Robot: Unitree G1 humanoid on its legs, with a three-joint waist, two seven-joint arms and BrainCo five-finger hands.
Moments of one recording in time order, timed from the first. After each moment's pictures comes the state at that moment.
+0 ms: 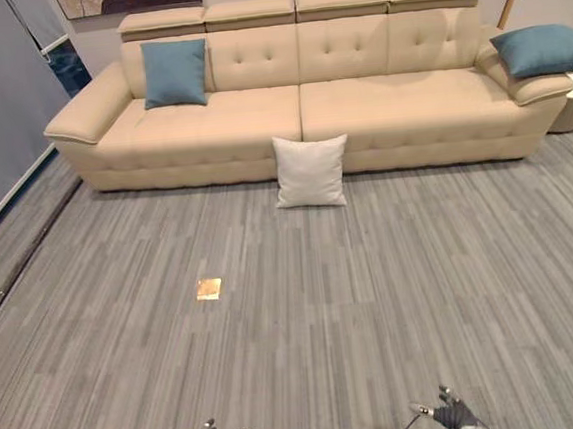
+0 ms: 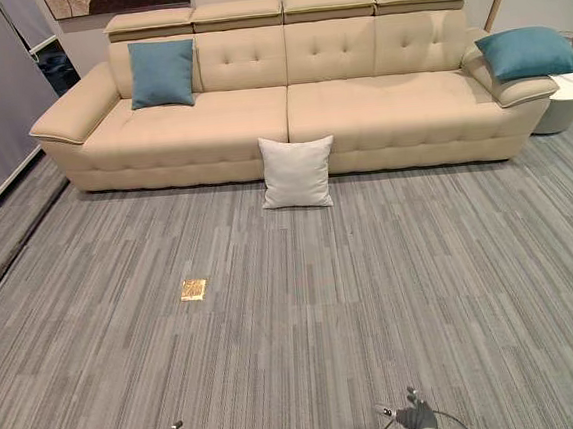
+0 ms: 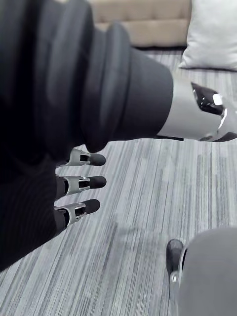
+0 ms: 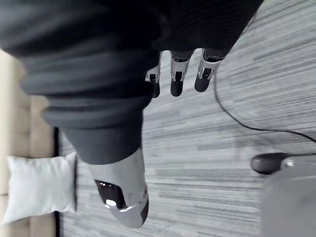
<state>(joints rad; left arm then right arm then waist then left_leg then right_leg) 0.19 0.14 0.08 0.90 -0.10 -0.16 0.06 0.17 -0.16 -0.11 0.83 -0.03 -0.15 -0.06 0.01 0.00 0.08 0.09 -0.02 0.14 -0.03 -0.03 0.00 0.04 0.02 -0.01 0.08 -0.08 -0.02</state>
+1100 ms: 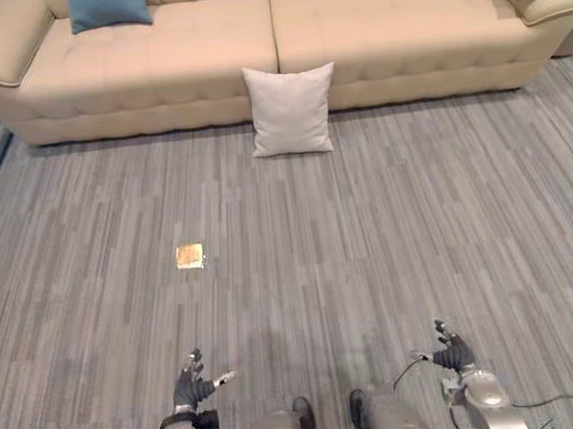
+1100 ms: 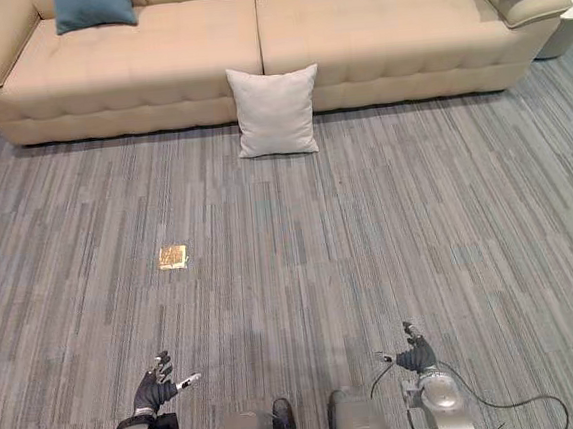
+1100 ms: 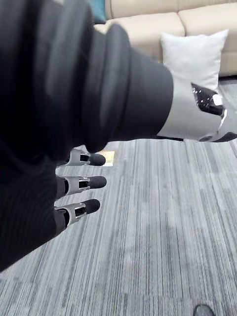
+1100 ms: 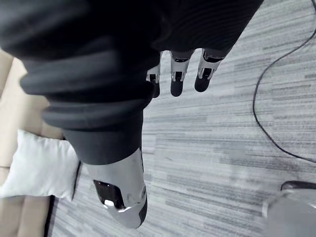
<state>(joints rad) 0.18 0.20 0.05 0.62 -0.11 -0.16 0.05 0.07 -0.20 -0.06 0.75 0.00 -0.14 -0.04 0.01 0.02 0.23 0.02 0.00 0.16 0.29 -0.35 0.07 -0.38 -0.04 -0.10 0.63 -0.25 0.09</state>
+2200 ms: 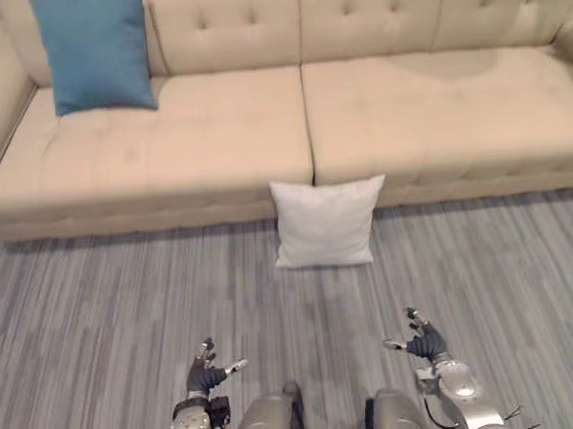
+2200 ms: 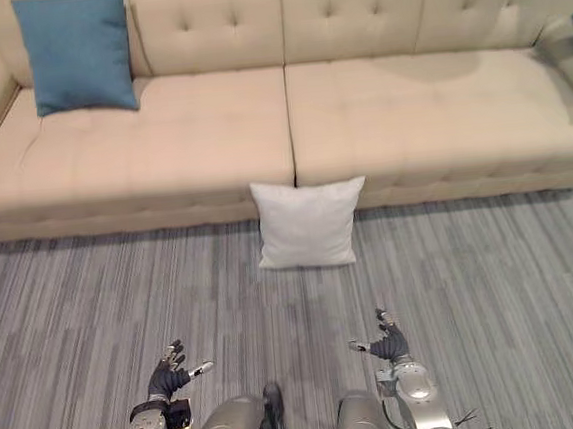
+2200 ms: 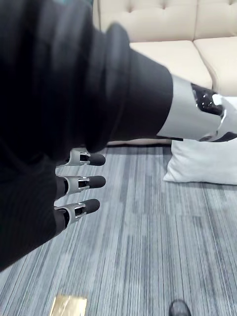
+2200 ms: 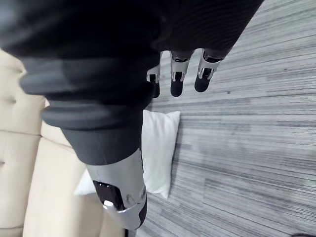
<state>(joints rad) 0.12 0.17 0.03 0.69 -0.11 -0.16 0.05 0.05 -0.14 0.02 0.70 -0.01 -0.15 -0.06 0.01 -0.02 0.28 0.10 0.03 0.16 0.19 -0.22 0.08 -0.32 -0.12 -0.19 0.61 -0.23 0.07</state>
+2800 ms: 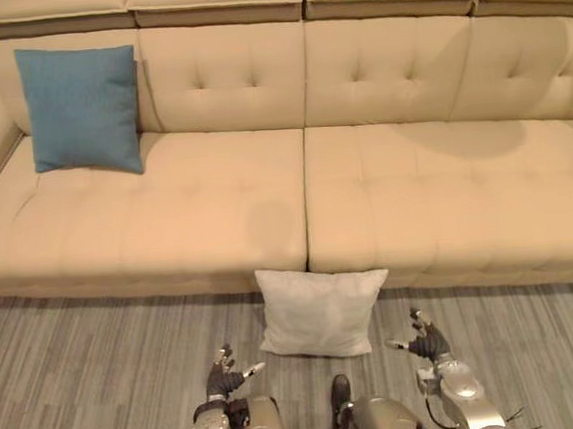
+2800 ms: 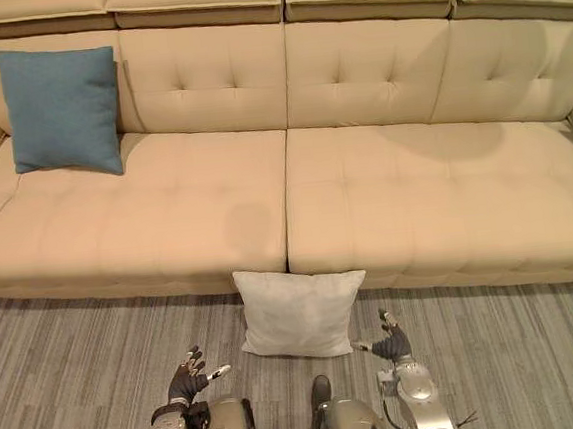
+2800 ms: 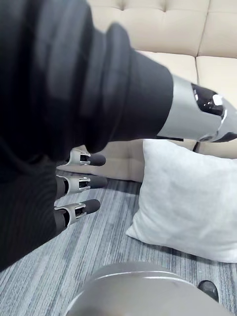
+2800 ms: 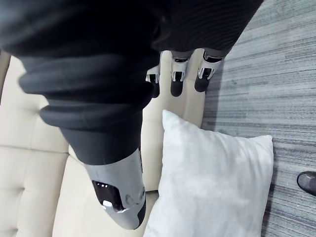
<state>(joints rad) 0.09 0.05 0.04 0.75 -0.12 -0.16 0.06 0.07 -0.14 -0.05 0.67 0.00 -0.14 -0.09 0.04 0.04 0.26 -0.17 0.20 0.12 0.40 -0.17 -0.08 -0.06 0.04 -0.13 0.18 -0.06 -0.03</state>
